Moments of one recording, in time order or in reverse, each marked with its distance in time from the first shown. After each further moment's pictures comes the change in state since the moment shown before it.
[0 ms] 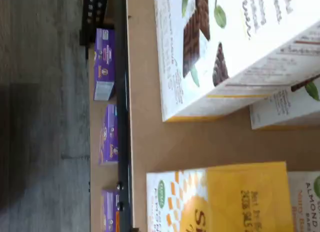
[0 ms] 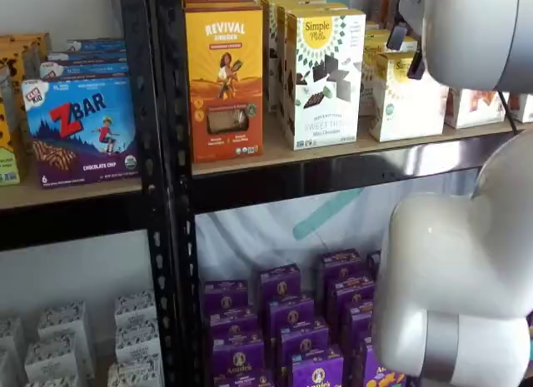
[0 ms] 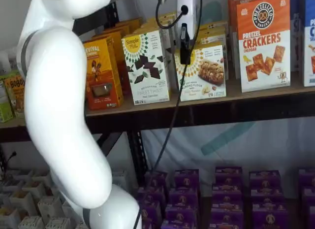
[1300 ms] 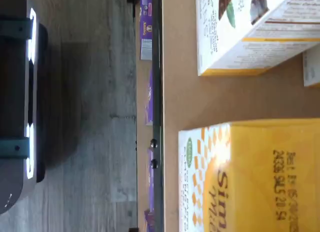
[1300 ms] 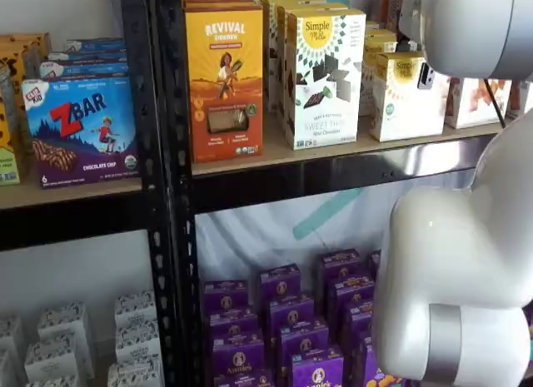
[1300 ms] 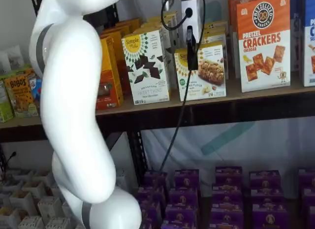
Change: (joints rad) arm 0.067 0.101 -0.087 -0.187 0.077 0.039
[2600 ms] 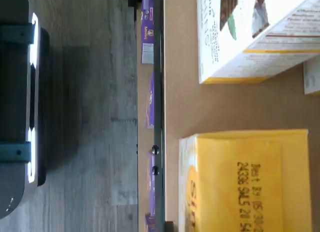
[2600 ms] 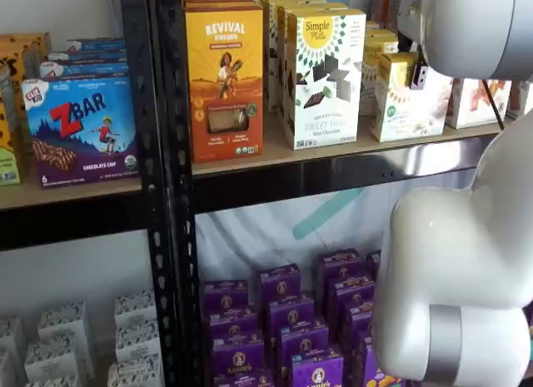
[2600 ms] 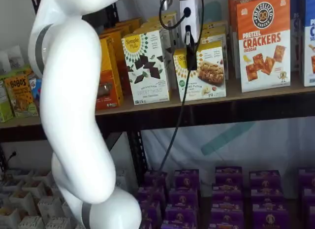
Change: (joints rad) arm 0.007 -0.005 -0.002 0.005 0.009 0.009
